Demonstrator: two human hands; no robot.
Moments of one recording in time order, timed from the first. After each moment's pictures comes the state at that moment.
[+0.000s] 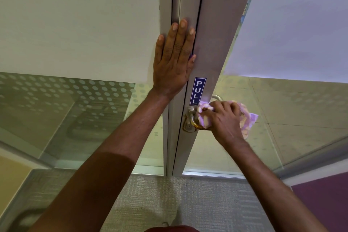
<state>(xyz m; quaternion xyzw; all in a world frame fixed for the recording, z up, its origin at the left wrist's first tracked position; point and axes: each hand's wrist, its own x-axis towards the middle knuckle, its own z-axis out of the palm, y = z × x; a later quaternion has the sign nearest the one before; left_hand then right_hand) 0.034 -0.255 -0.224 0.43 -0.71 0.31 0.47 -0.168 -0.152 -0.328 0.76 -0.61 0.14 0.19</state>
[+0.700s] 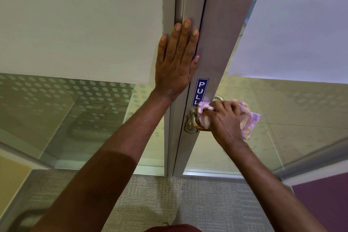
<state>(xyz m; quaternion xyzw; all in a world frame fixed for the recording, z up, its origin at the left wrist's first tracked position) 0.033 -0.257 -0.225 0.42 -0.70 0.33 0.47 -0.160 -0.154 -0.324 0.75 -0.62 0.13 0.19</state>
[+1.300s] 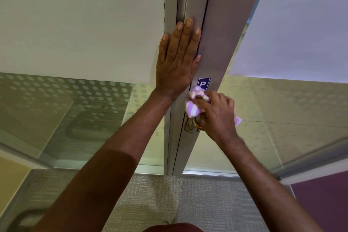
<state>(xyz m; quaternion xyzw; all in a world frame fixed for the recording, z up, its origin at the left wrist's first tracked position) 0.034 -0.256 -0.226 0.43 -0.70 0.33 0.46 -0.126 -0.159 -0.299 0.75 -0.61 0.21 0.14</state>
